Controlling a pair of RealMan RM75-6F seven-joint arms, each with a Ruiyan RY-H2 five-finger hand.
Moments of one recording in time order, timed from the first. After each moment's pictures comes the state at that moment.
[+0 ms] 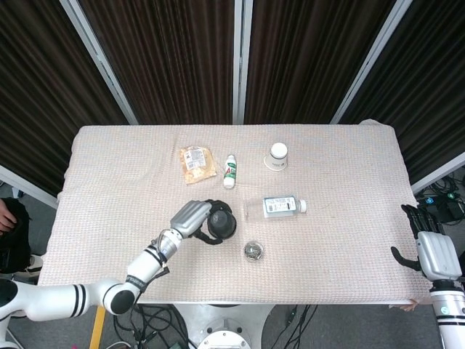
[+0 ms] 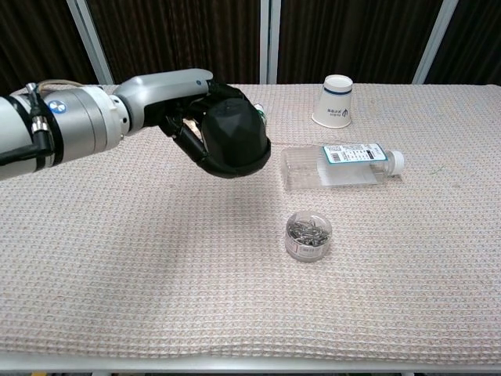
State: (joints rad) left arm -0.83 -1.59 -0.25 -1.61 1.05 0.85 0.06; right arm 0.14 -1.10 0.08 -1.58 -1.37 1.31 0.10
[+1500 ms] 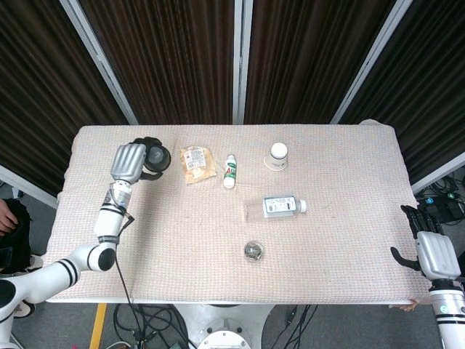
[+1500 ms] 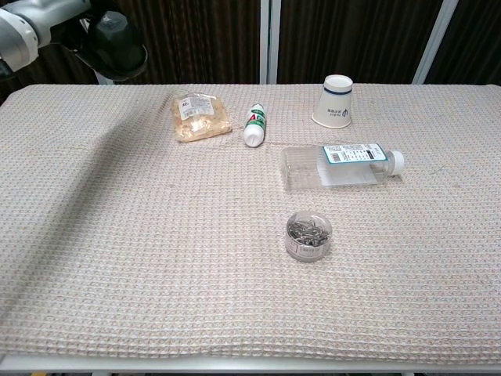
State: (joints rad) left arm -0.80 -1.60 -0.36 -1.11 1.03 0.94 0.10; right arm 0.14 -1.11 0.08 -1.57 -1.36 1.29 0.11
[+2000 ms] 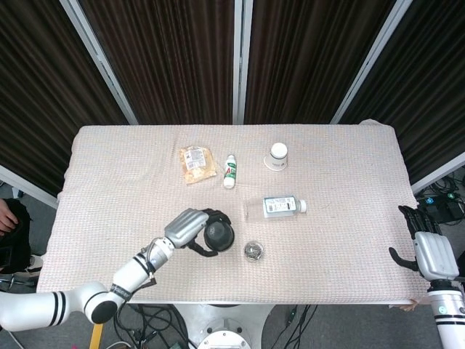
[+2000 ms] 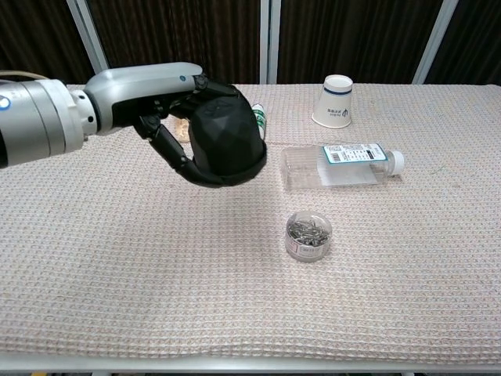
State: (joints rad) left arm -0.75 -1.48 -0.21 -1.76 1.26 0.81 -0.06; right arm 0.14 -1.10 0.08 -1.58 -1.36 1.30 0.10
